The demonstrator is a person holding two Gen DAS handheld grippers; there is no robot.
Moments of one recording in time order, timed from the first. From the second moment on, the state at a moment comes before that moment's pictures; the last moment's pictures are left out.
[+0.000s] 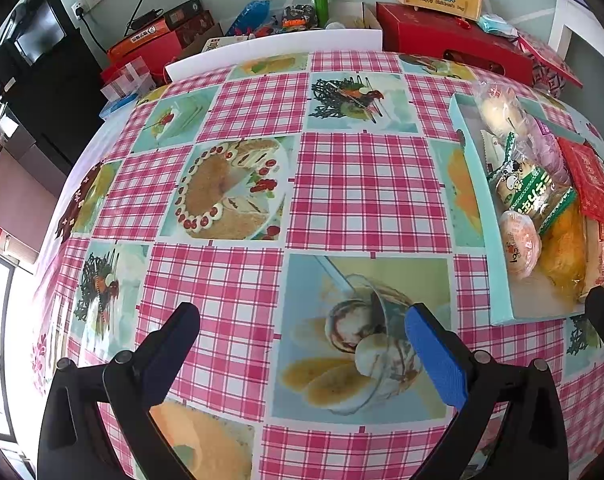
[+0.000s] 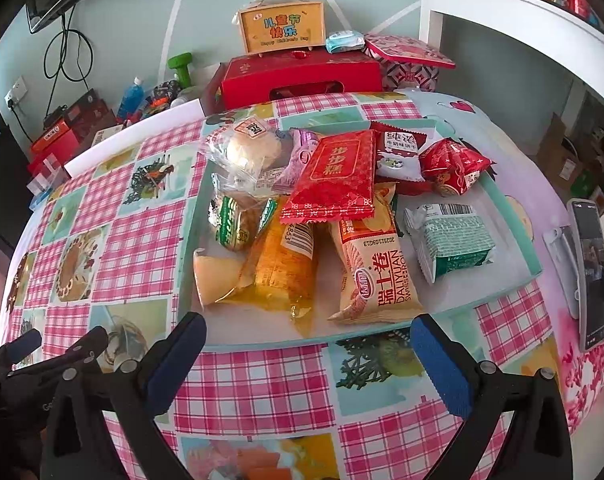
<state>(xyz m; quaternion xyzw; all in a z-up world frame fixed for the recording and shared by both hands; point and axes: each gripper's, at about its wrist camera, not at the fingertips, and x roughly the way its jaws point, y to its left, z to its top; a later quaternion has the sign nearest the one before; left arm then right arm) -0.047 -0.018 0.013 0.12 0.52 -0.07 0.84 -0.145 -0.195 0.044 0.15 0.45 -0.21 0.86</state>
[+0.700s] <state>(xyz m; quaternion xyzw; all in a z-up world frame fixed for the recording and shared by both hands) -0.047 -0.019 0.013 0.12 0.52 -0.07 0.84 -0.145 -0.195 0.043 0.15 0.45 -0.21 0.85</state>
